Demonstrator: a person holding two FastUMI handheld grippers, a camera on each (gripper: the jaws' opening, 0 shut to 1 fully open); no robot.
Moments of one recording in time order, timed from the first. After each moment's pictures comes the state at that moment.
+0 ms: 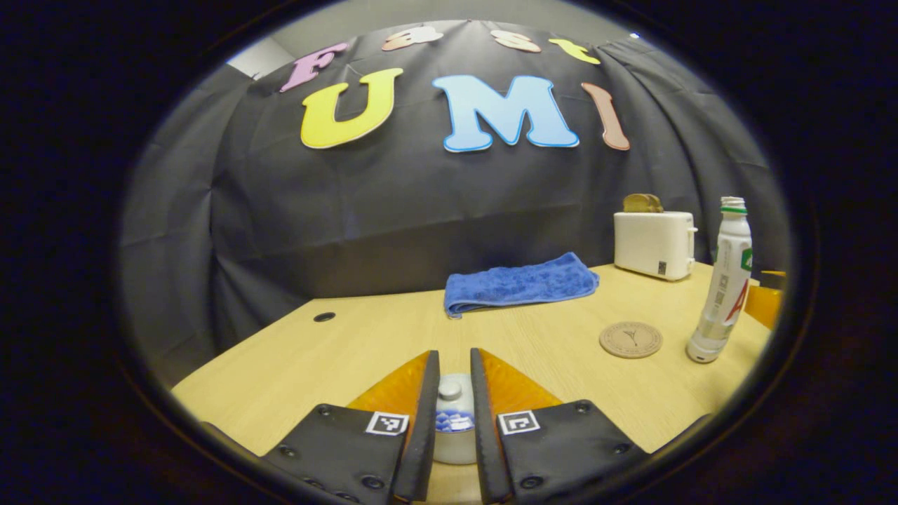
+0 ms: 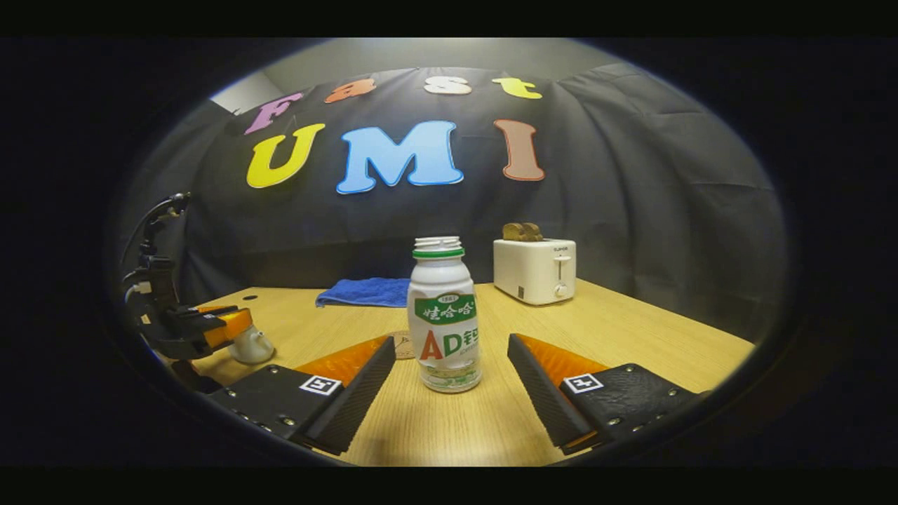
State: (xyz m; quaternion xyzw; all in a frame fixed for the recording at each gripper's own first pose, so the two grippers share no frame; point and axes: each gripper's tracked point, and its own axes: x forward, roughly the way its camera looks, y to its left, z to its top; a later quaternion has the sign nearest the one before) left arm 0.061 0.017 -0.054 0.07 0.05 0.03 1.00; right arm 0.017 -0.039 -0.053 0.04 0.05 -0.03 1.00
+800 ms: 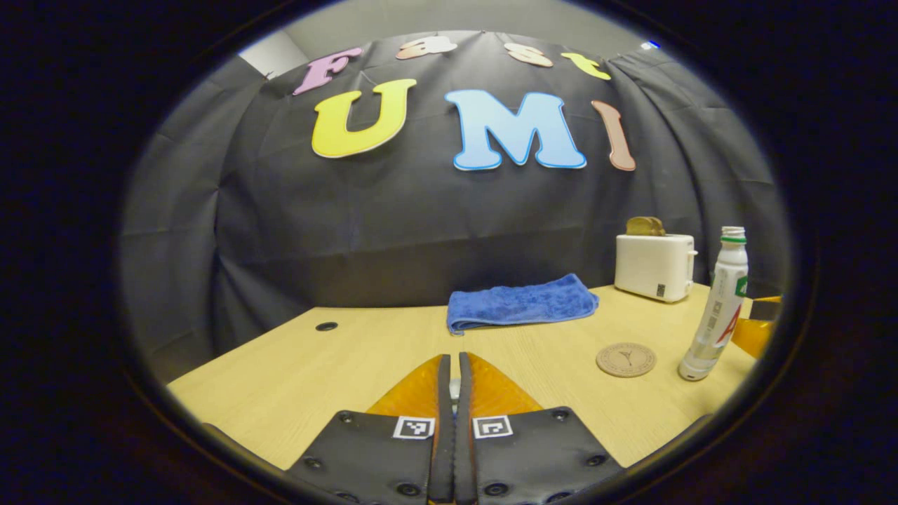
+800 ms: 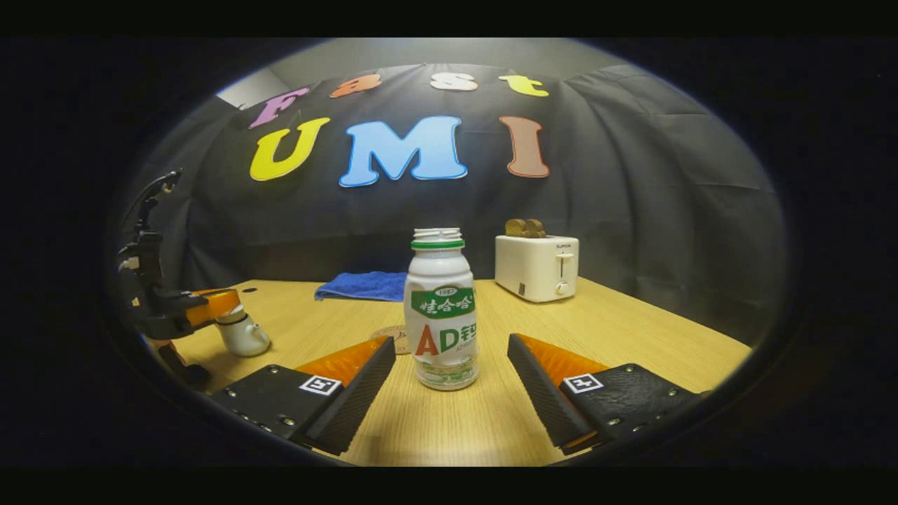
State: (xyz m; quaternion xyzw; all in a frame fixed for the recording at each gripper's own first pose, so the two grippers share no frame) left arm 0.052 0.018 -0.030 0.03 0.02 0.02 1.00; right arm 0.021 -0.042 -0.060 0.03 0.06 -0.02 1.00
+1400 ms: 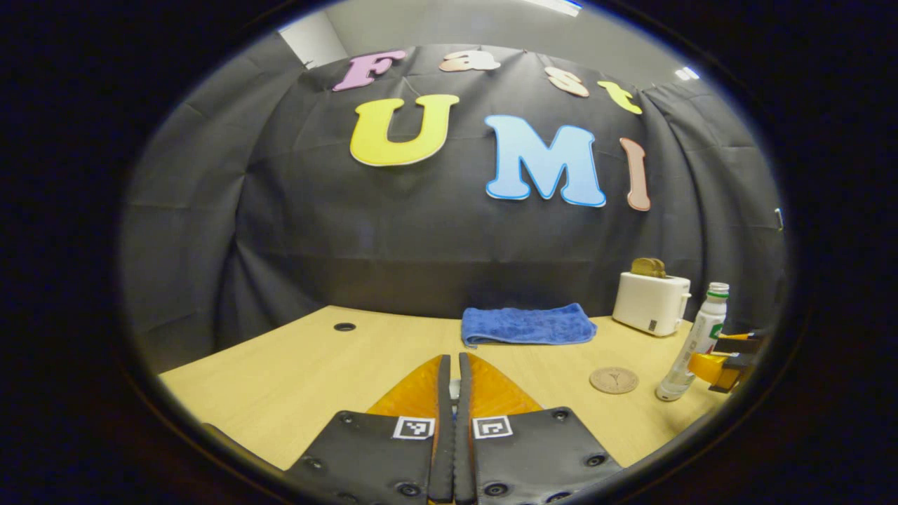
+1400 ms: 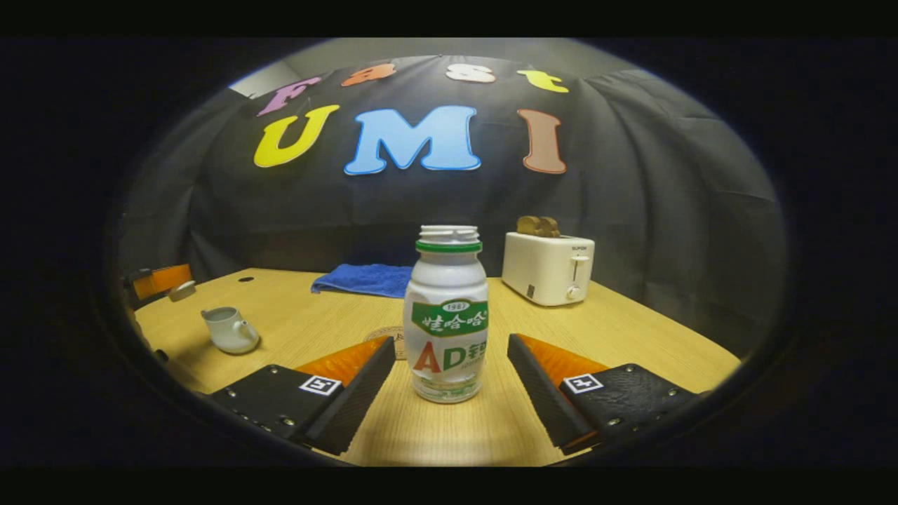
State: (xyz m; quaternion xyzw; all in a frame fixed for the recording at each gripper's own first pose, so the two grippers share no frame) left arm 0.002 0.075 -0.001 -0.03 -0.01 0.04 1.00; right arm 0.056 -0.036 -0.063 0.01 0.09 -0.01 1.00
